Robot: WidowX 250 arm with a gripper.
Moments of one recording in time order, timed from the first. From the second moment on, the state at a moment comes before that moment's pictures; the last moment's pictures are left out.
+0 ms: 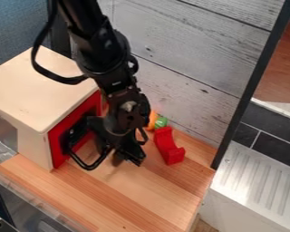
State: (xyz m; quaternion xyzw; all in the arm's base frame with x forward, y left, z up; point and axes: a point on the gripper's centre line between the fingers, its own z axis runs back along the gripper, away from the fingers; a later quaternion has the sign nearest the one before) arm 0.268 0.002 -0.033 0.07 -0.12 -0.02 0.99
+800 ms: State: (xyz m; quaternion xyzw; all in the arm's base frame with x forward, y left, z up) arm 0.255 -0.079 -0.035 -0.01 -0.13 -0.03 0.99
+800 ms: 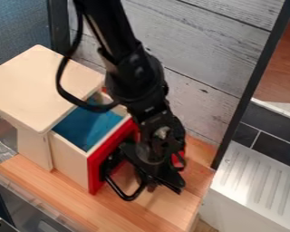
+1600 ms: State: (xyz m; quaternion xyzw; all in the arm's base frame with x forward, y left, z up) arm 0.266 -0.100 -0.041 -0.04 -0.09 0.09 0.99
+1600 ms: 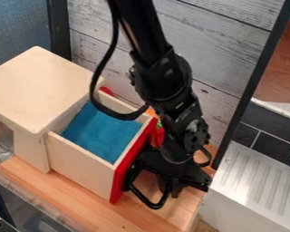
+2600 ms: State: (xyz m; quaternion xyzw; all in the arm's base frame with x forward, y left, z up) arm 0.239 -0.084 0.085 -0.11 -0.20 0.03 0.97
